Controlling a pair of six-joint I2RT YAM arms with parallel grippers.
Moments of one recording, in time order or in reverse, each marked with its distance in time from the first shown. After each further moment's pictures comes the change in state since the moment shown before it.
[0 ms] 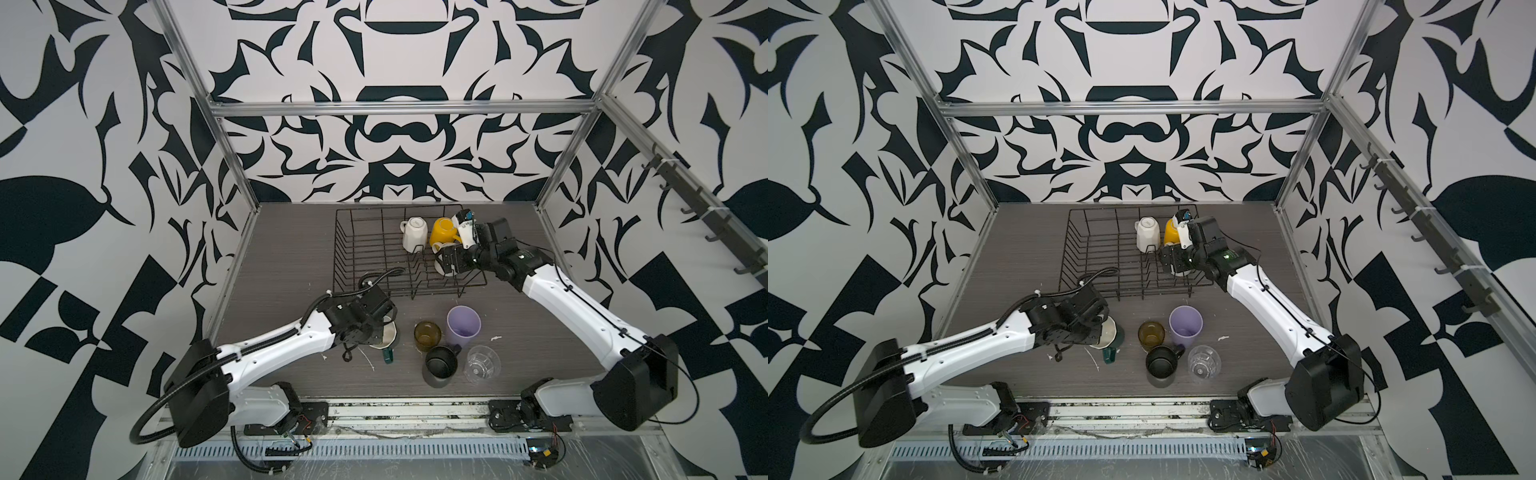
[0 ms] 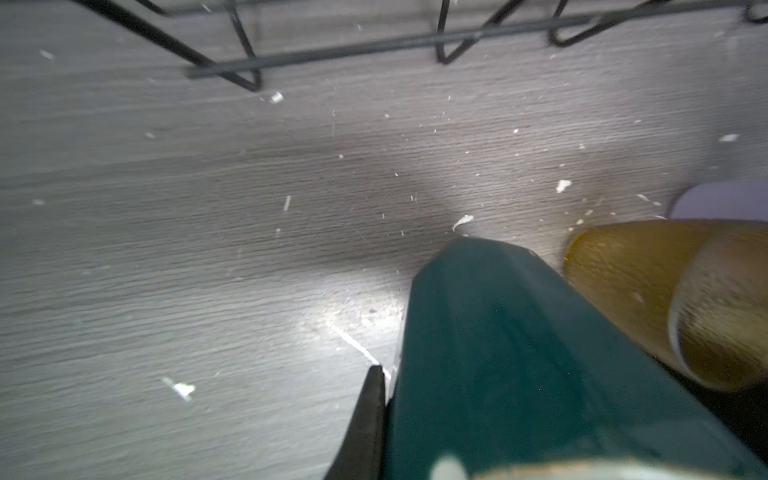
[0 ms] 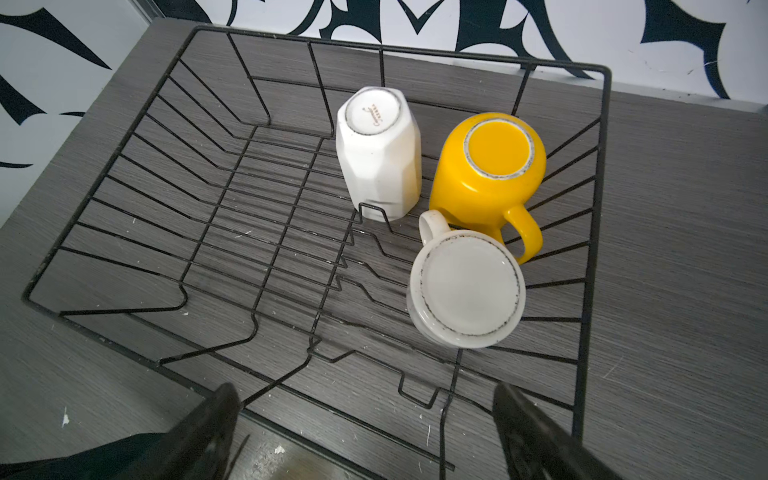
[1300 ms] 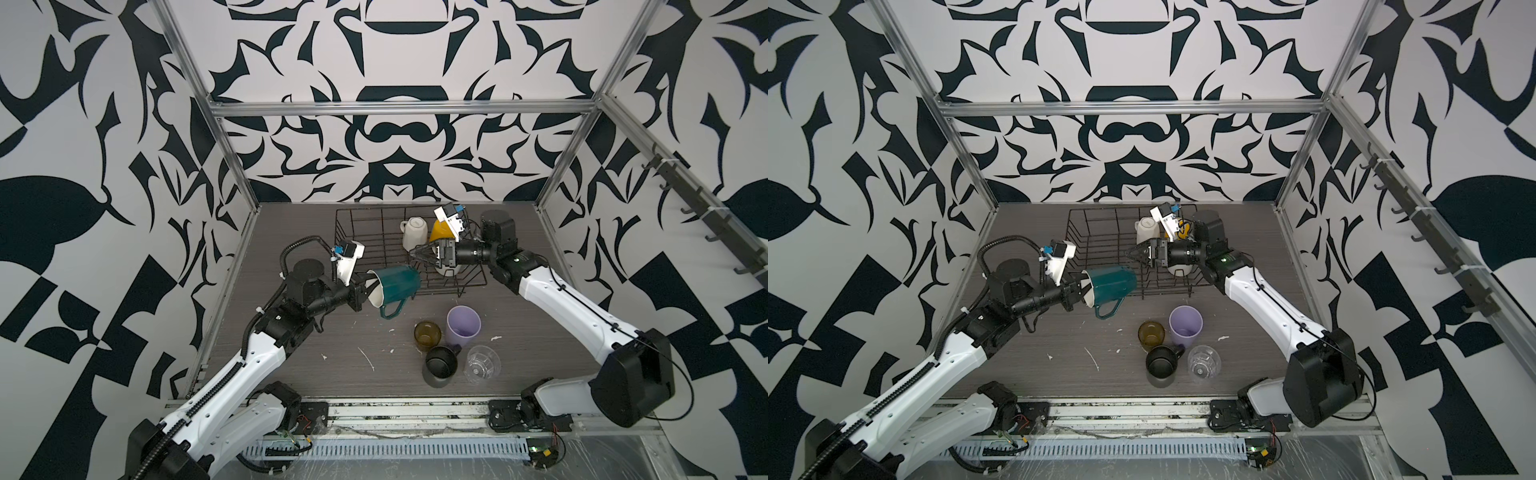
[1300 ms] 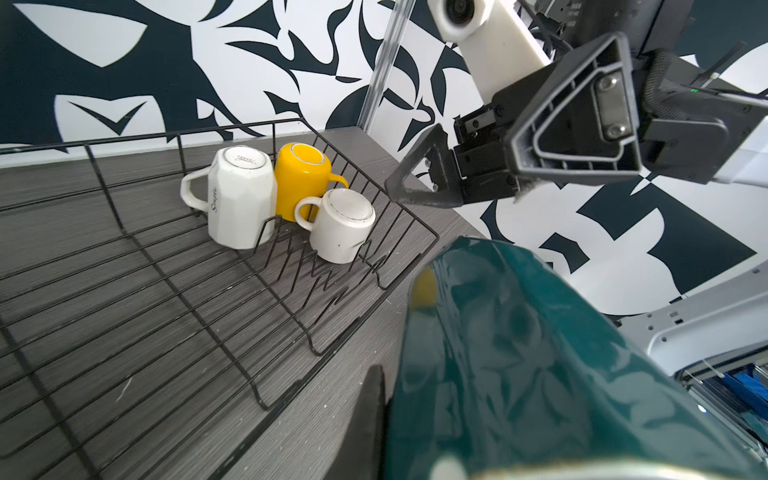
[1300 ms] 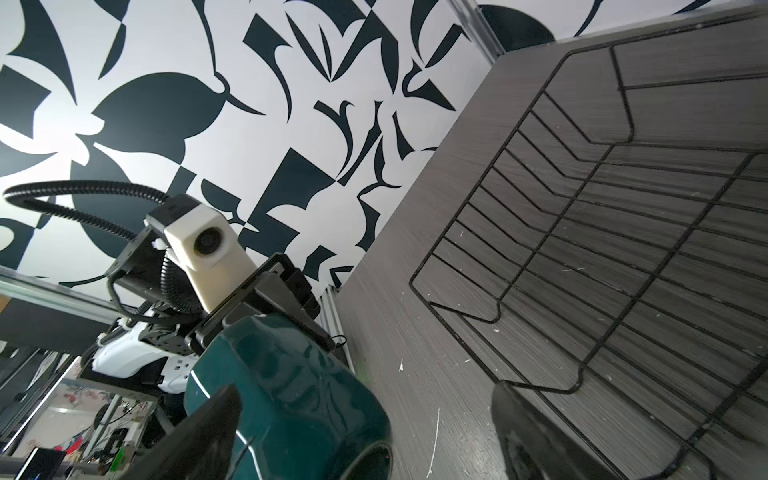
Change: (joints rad) left arm 0.425 -0.293 -0.180 0.818 0.674 0.501; right arm -0.018 0.019 -0.079 0.475 -0.863 0.424
